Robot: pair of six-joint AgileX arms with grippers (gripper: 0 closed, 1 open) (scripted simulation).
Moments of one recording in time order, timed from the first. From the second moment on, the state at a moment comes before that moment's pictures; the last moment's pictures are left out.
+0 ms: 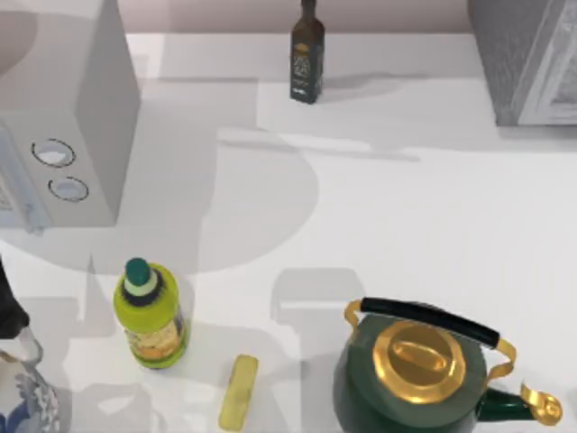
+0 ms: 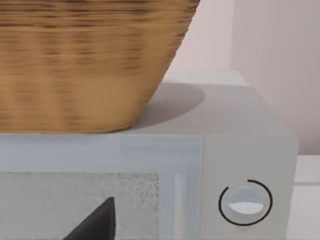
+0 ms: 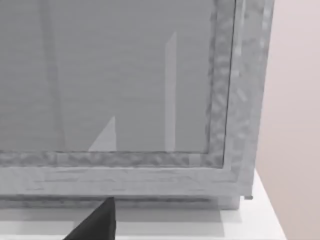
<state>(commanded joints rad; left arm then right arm) 0.00 0.00 0.00 0.00 0.00 0.00 -1.02 1.55 0.36 1.20 -1.01 0.02</state>
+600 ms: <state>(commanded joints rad) 0.00 0.00 0.00 0.00 0.00 0.00 -1.03 1.49 0.79 0.79 -1.06 -0.01</state>
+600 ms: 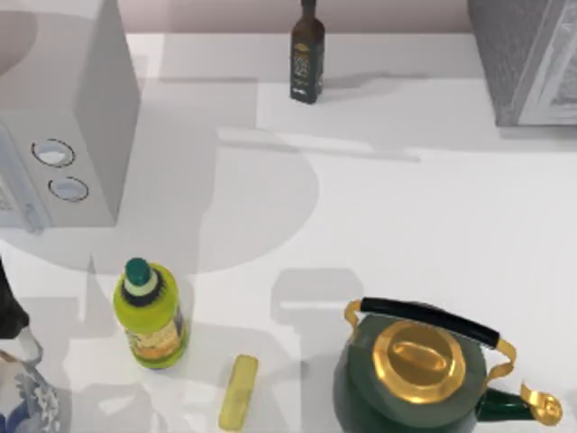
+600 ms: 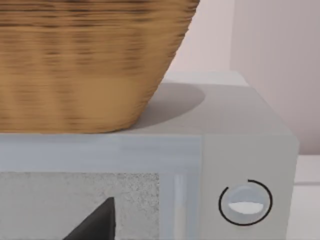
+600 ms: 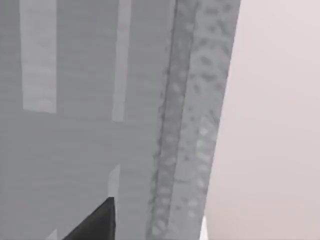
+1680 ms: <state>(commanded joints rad) 0.00 0.00 0.00 0.00 0.00 0.00 -1.04 1.34 1.74 -0.39 -1.03 0.02</state>
